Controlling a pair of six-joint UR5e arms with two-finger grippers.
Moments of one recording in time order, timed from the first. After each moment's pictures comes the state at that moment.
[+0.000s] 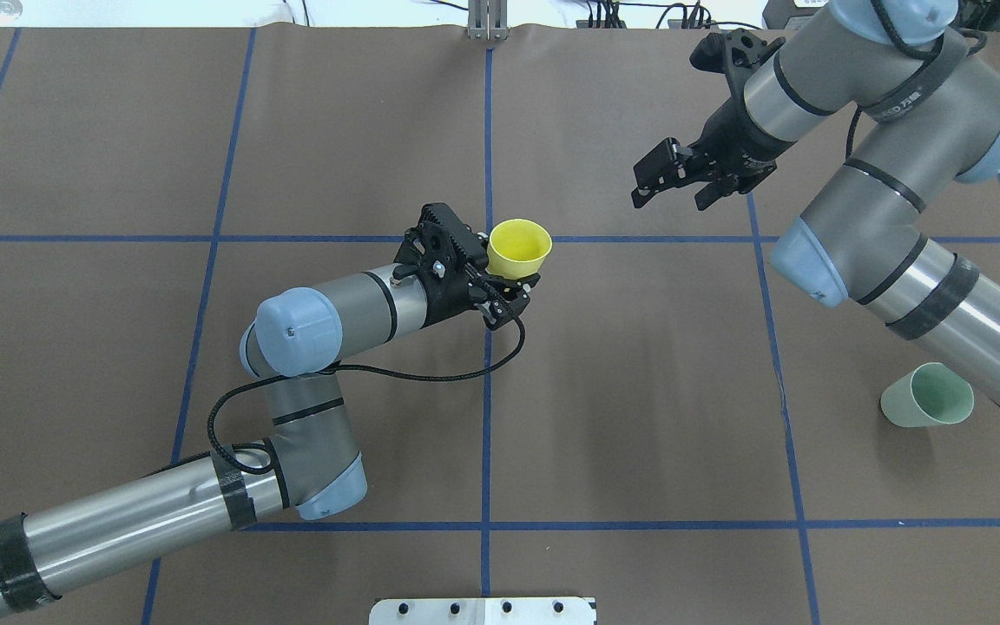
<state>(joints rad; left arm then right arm) -0.43 -2.29 -1.23 -2.93 -1.48 -0.43 0.88 -1.05 1.62 -1.23 2.37 0.89</state>
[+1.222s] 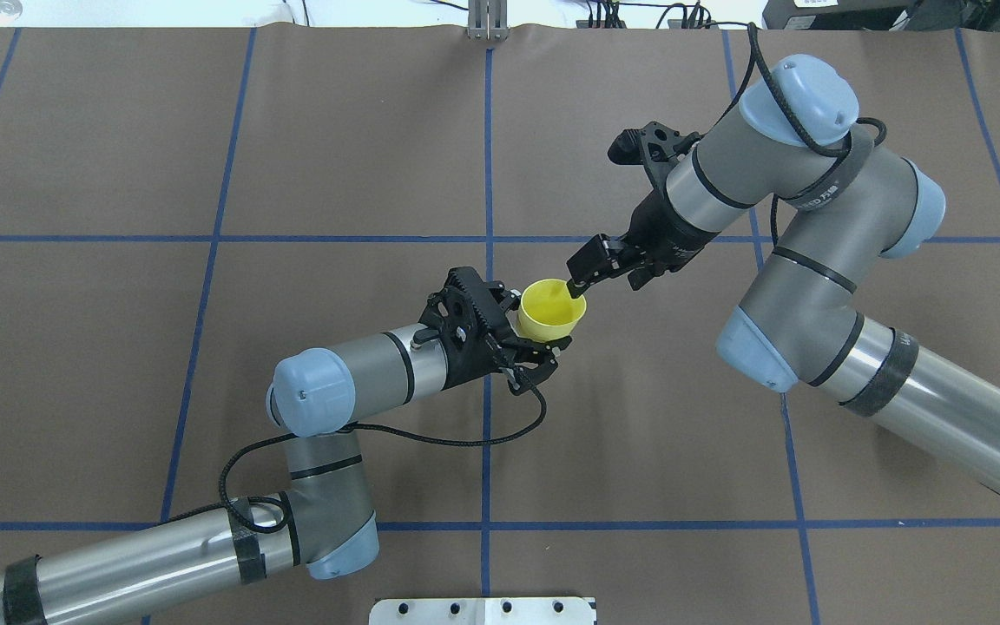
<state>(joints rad) -0.35 -2.29 -1.23 -2.99 -1.48 -0.40 0.75 -1.05 1.64 -1.17 2.36 0.90</state>
